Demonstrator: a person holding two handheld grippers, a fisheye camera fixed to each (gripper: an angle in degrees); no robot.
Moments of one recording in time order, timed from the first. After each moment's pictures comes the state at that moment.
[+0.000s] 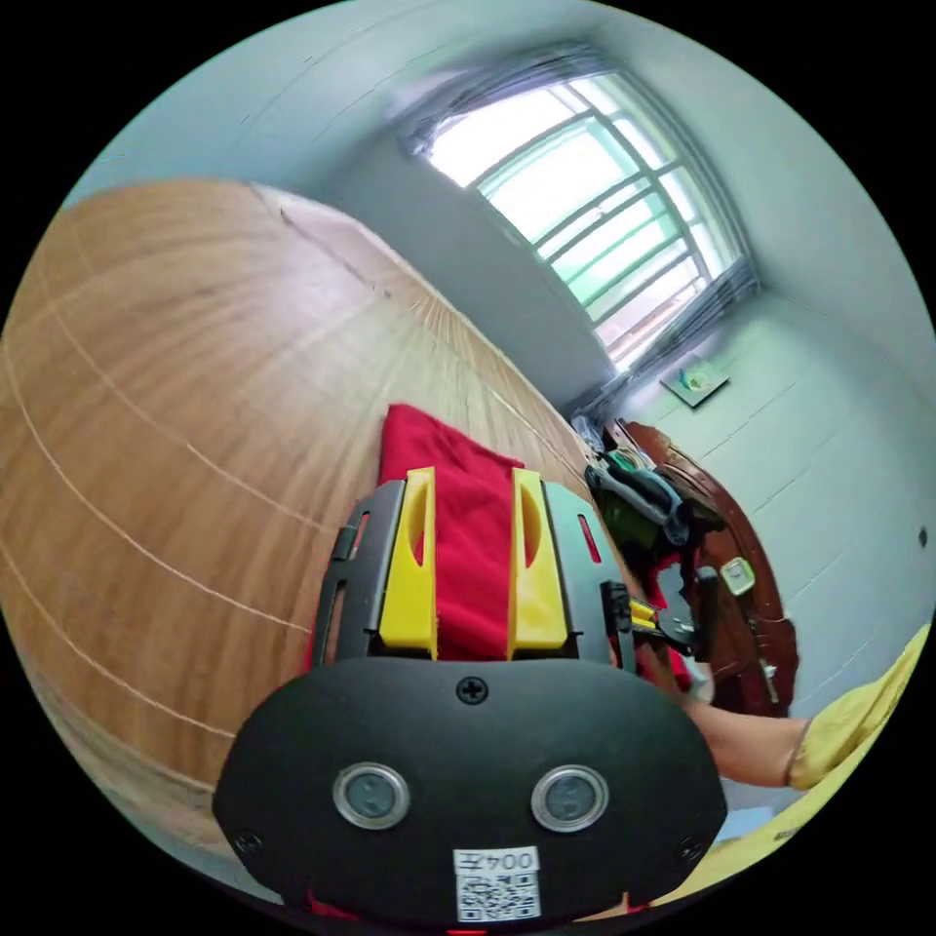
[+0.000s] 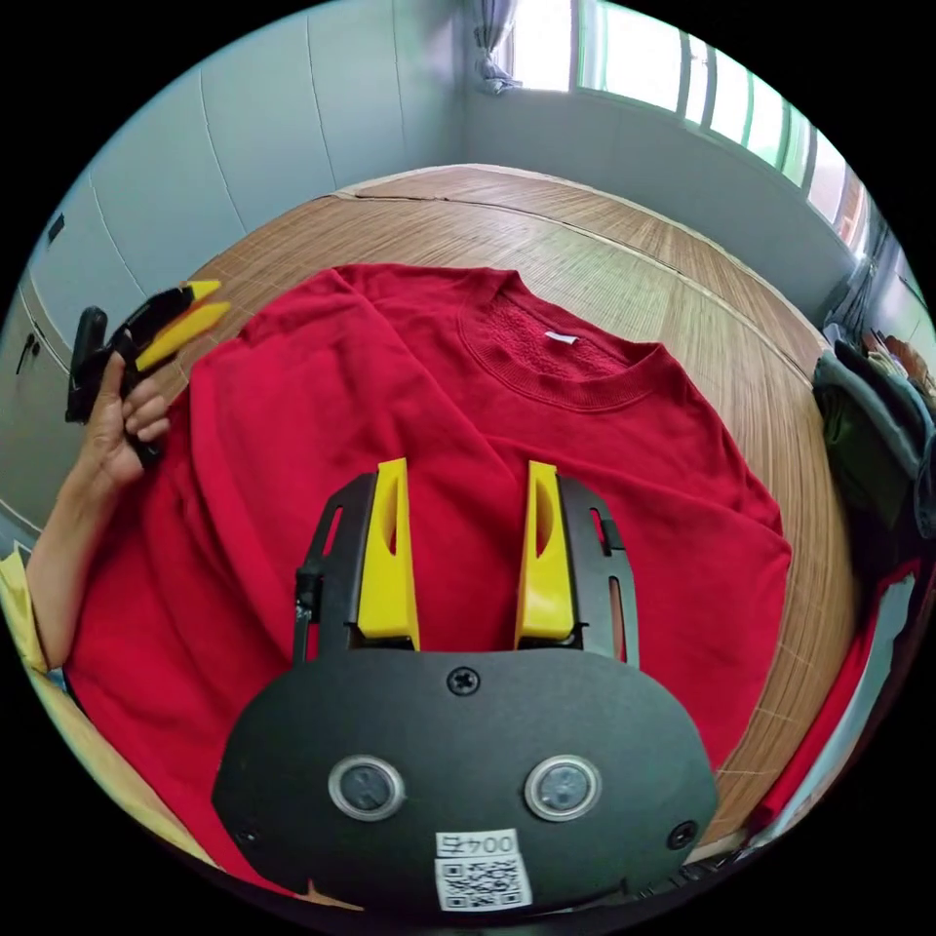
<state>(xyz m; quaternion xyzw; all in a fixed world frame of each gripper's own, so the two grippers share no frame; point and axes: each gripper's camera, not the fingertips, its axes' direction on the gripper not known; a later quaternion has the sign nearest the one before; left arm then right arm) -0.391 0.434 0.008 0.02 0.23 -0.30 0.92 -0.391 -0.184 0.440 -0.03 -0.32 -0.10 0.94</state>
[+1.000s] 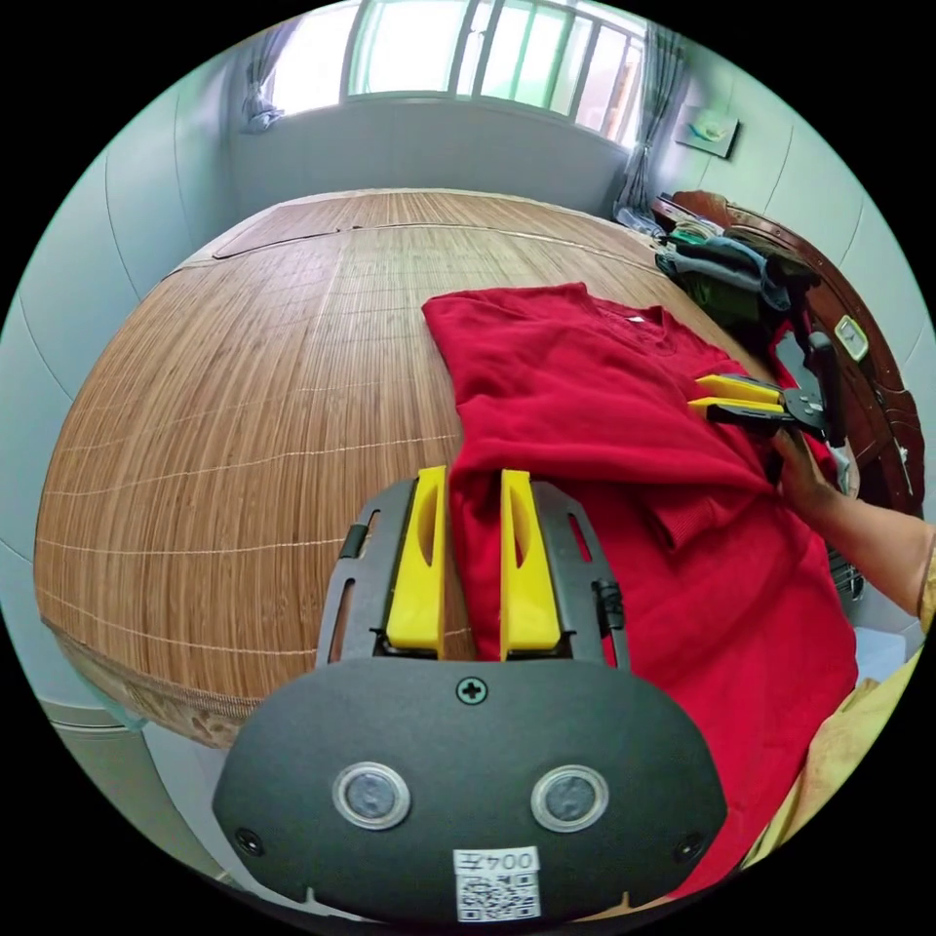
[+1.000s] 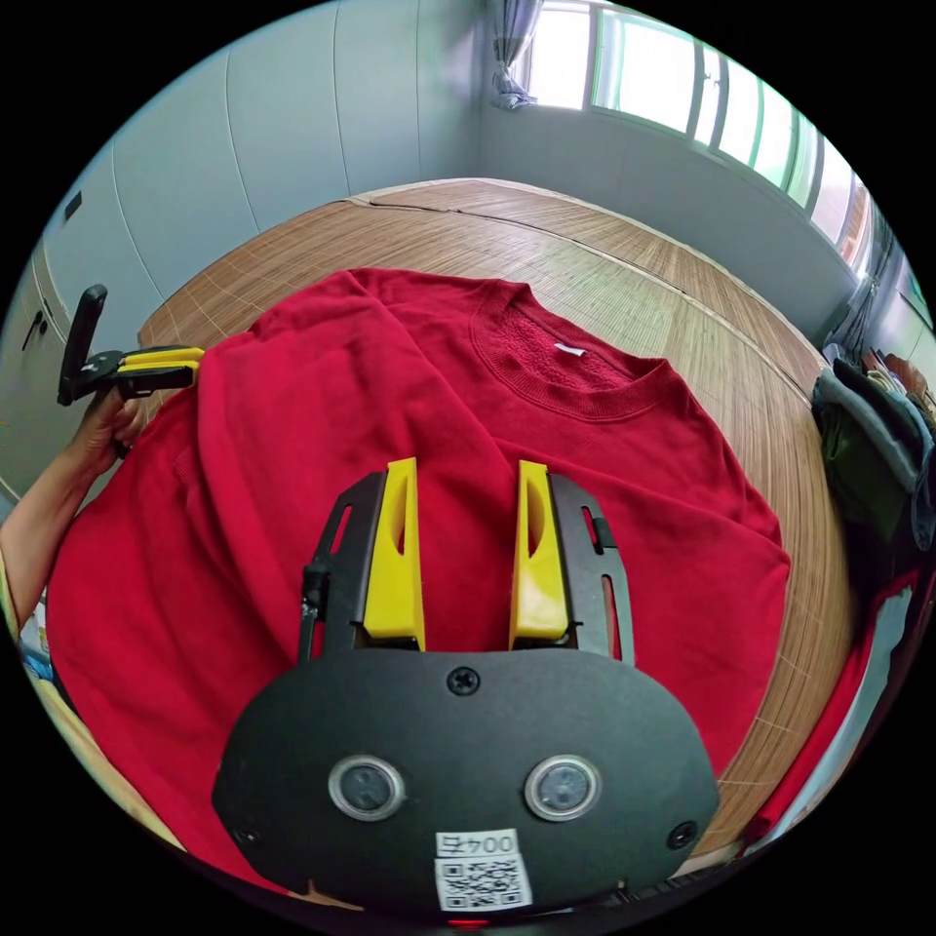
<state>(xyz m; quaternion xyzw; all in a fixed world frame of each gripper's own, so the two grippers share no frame) -0.317 0.403 0.008 -0.19 0.11 -0.02 0.98 -0.377 -0.106 0.393 -0.01 -0.32 -0.11 0.94</state>
